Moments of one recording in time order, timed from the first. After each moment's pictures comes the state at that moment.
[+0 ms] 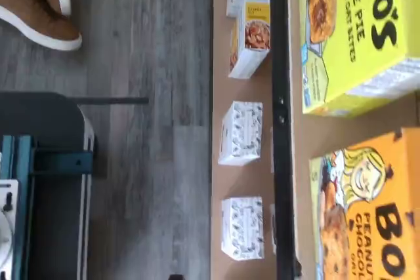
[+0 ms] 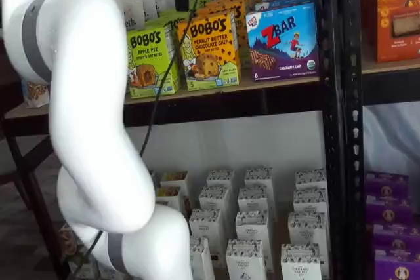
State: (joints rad) arm -0.20 -0.32 -1.66 0.24 1.90 -1.67
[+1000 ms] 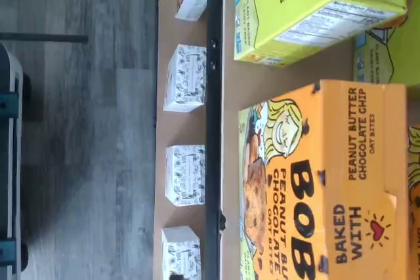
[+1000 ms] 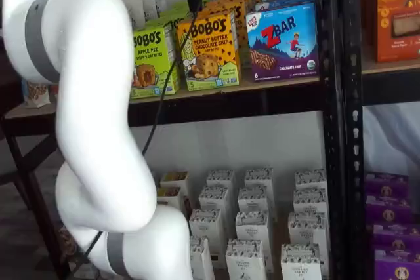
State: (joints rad) arm -0.11 -0.30 -1.63 0.09 1.72 -1.65
